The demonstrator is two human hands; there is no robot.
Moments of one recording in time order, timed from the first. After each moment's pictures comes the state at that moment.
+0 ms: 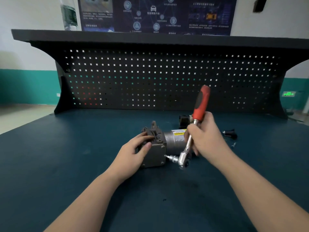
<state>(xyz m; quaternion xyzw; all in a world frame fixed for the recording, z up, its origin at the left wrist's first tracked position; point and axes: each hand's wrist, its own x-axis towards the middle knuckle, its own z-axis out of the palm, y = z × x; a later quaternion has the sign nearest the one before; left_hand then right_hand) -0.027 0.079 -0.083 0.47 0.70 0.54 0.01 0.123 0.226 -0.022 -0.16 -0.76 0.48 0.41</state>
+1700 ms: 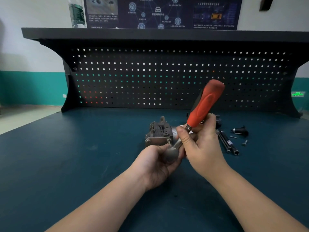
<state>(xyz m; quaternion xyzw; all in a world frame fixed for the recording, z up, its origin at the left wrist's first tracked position) 0.021 0.090 -0.068 0.11 0.35 0.77 0.52 0.110 0.183 -0.056 0.03 -0.76 0.41 0.51</state>
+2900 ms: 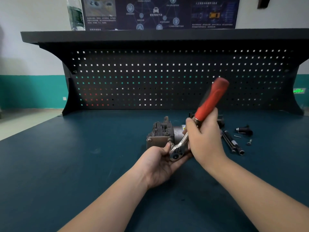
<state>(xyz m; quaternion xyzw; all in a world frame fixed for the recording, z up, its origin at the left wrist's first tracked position) 0.008 0.095 -0.065 0.10 0.31 0.76 0.56 0.088 0.188 -0.043 -0.12 -0.71 0.43 0.55</state>
